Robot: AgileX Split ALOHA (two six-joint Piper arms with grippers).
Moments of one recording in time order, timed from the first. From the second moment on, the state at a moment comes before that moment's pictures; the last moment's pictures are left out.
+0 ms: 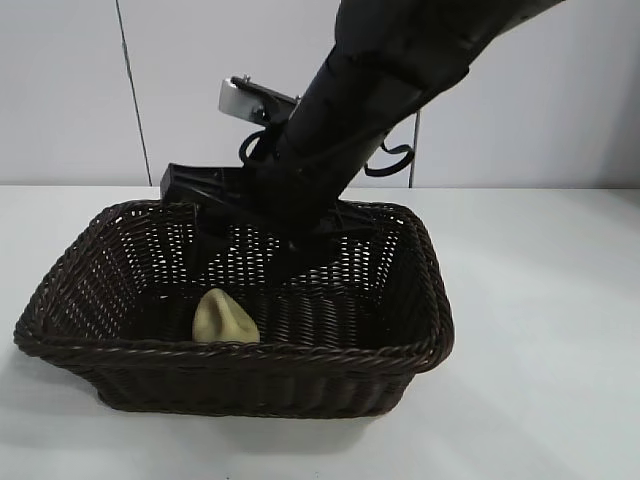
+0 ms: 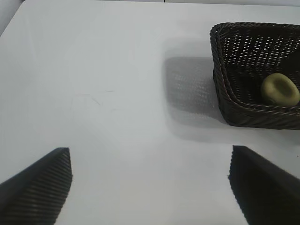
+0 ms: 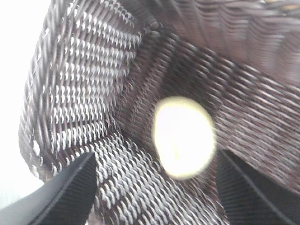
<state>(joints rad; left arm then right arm) -0.01 -0.01 -0.49 -0.04 1.13 0.06 0.65 1.96 -1.38 0.45 0.56 -0.03</state>
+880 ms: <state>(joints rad) -0.01 -0.01 -0.49 -0.04 1.13 0.06 0.37 1.95 -1.68 -0.01 1.15 0.16</state>
